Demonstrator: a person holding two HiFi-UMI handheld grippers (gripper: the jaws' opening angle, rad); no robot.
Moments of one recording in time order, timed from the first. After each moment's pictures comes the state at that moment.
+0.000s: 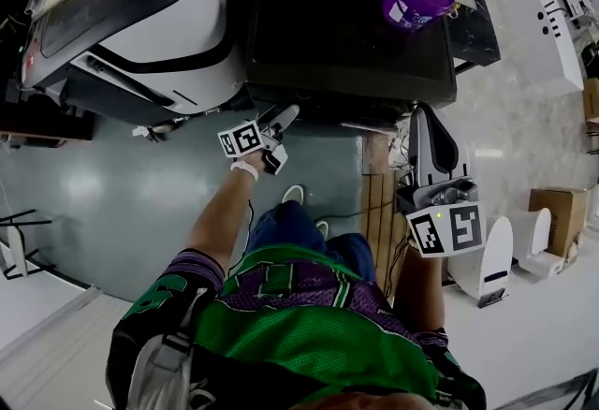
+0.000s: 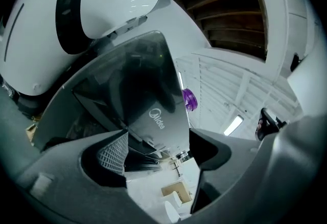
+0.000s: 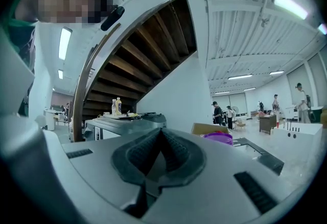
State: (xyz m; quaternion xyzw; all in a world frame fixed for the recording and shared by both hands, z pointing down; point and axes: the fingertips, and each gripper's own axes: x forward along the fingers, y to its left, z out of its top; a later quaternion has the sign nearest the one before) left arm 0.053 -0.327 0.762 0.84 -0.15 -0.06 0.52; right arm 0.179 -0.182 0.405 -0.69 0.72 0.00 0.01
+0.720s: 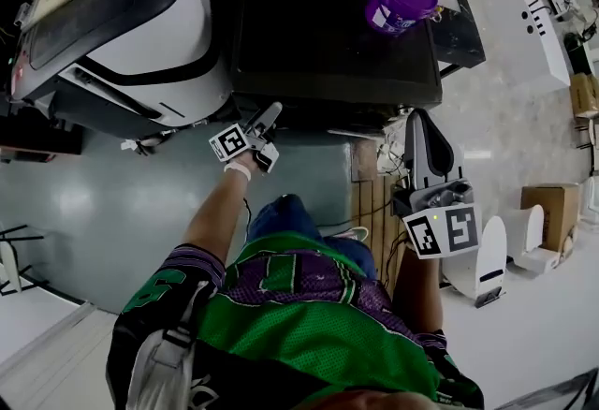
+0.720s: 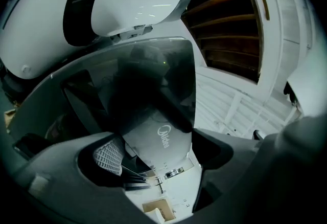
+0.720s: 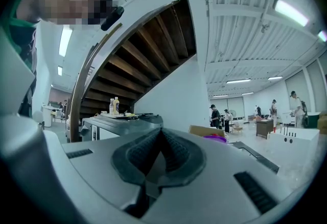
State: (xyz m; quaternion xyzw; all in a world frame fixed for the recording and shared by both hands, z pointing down) left arm 0.057 -0.357 0.767 0.82 -0.15 -0.15 0.53; right arm 0.192 -0.172 0.403 -0.70 0.71 0.02 0.01
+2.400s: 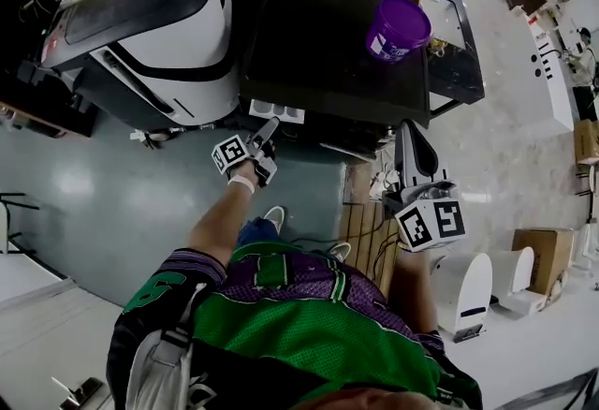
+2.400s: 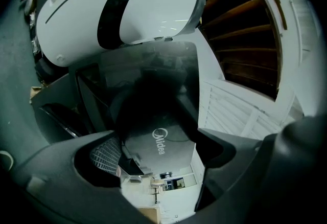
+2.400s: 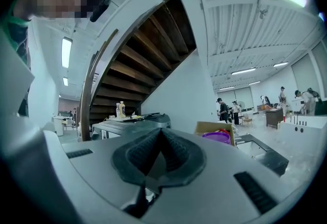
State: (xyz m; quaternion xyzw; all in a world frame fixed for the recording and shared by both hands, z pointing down) left arm 0.045 -0.319 0.759 0.74 -0.22 -0.17 0.62; right arm 0.224 -0.155 0.388 -0.66 0.75 -0.02 0.03
